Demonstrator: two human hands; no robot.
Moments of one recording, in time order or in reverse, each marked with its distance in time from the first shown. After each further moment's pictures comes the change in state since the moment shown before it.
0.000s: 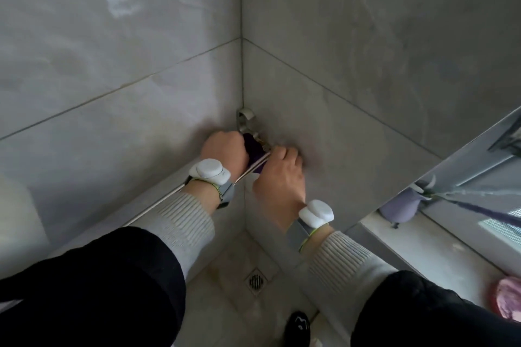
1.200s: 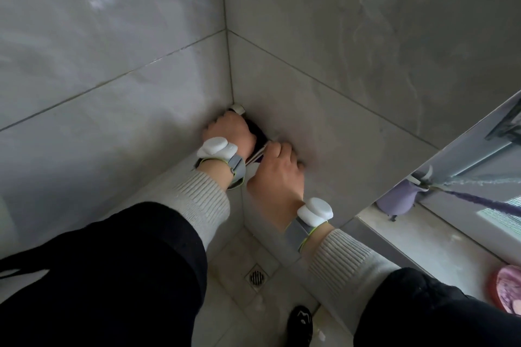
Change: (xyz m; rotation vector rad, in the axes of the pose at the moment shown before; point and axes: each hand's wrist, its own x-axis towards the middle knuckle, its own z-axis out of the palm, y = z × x) left_hand 0.033 0.035 0.003 -0.157 -0.007 -0.228; right_hand 0.004 0.014 -0.001 -0.061 -0.040 -0.069
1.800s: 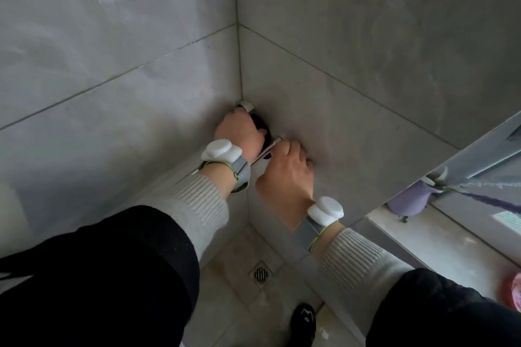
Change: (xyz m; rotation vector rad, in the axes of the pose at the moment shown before) left_hand -0.005 -0.008 0.003 -0.097 -0.012 0.009; right_hand -0.003 -0.003 -0.002 0.001 -0.028 -0.007
